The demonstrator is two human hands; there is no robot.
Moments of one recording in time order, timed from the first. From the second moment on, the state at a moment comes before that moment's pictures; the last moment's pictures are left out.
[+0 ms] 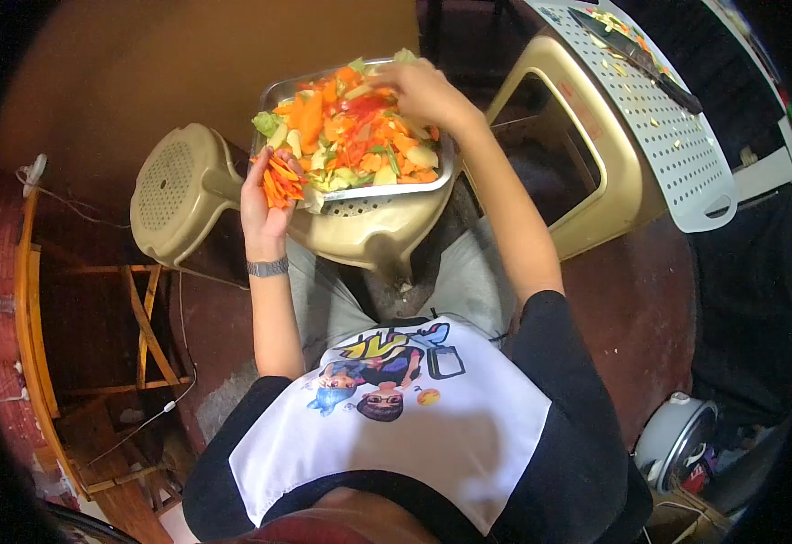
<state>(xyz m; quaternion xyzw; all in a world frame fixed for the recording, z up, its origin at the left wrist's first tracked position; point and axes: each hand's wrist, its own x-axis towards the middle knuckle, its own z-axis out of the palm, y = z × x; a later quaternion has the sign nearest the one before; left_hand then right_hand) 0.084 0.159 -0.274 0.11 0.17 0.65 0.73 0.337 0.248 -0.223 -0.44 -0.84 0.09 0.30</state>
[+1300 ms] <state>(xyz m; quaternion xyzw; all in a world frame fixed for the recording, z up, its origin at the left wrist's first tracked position) 0.116 0.158 -0.260 0.18 0.22 0.59 0.76 0.319 0.231 -0.188 -0.34 -0.86 0.24 0.29</state>
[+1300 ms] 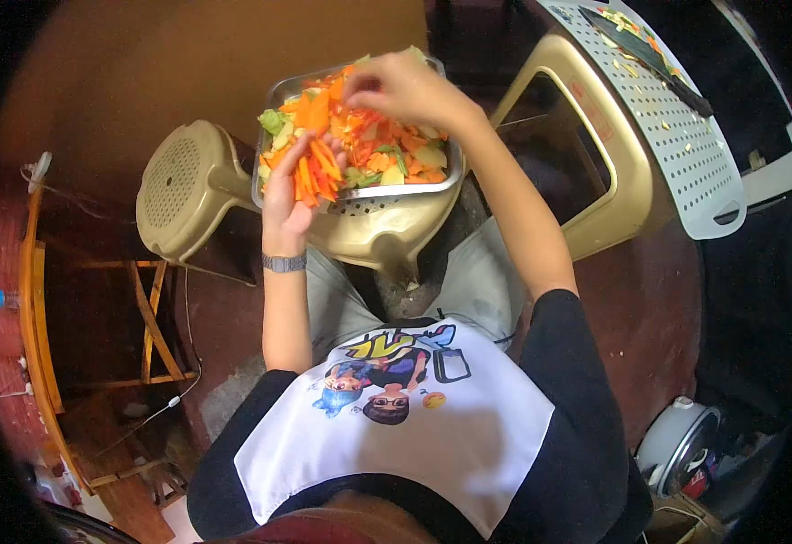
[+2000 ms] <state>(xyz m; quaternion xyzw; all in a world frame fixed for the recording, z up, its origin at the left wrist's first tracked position) 0.095 0.152 -0.274 0.11 0.19 0.59 0.78 0.356 0.242 -0.252 -0.36 -0.87 0.15 0.31</state>
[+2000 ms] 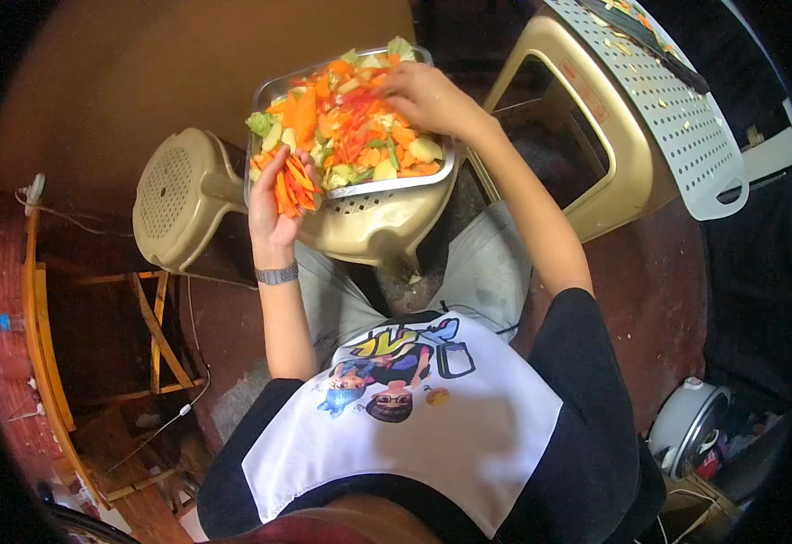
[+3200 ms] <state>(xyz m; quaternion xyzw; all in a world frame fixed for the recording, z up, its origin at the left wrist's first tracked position) 0.078 0.155 -0.278 0.10 0.20 0.61 0.76 0.320 0.242 -0.254 -0.30 -0.90 0.16 0.26</state>
